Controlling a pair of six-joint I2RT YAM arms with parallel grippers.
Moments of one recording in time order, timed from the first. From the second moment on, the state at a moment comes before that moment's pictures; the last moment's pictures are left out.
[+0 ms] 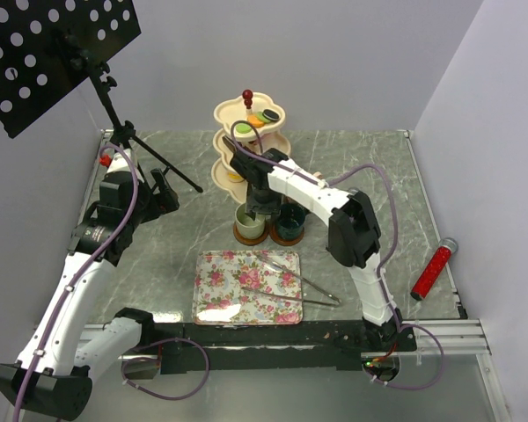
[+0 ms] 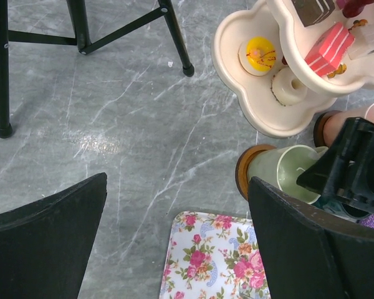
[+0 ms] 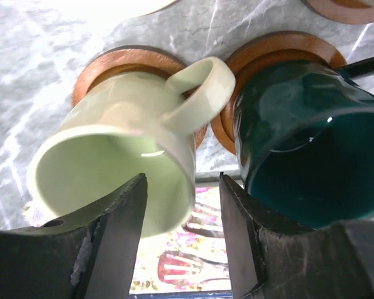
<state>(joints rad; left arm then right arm) -0.23 0.90 1.02 -0.66 -0.17 -0.49 0.76 2.17 2.00 -1.22 0.20 0.86</state>
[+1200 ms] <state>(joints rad) -0.11 0.73 1.03 -0.66 -0.27 -0.59 0.18 0.92 1.10 -0.59 0.30 0.44</state>
